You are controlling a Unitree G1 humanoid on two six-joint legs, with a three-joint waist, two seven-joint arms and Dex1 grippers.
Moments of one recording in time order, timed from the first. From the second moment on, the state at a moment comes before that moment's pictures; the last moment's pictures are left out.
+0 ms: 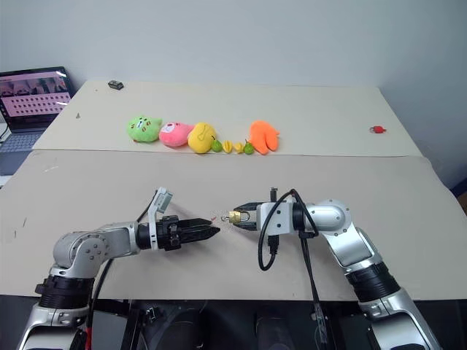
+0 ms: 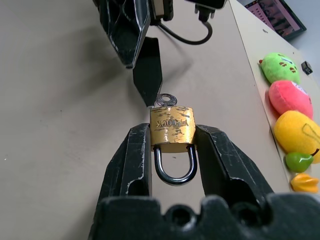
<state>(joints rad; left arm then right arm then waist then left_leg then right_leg) -0.34 0.47 0.04 -0.11 -0.87 1.12 -0.78 -0.45 -0.59 0.27 -0.06 0.03 -0.25 1.06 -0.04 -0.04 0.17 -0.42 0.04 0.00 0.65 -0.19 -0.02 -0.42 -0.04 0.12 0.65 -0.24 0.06</state>
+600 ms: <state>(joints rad) -0.43 0.34 0.22 -0.03 -1.11 1.33 -0.61 -0.46 -0.64 0.26 -0.09 0.09 -0.21 1.11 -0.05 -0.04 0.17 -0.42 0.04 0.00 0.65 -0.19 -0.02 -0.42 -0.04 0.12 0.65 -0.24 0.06</state>
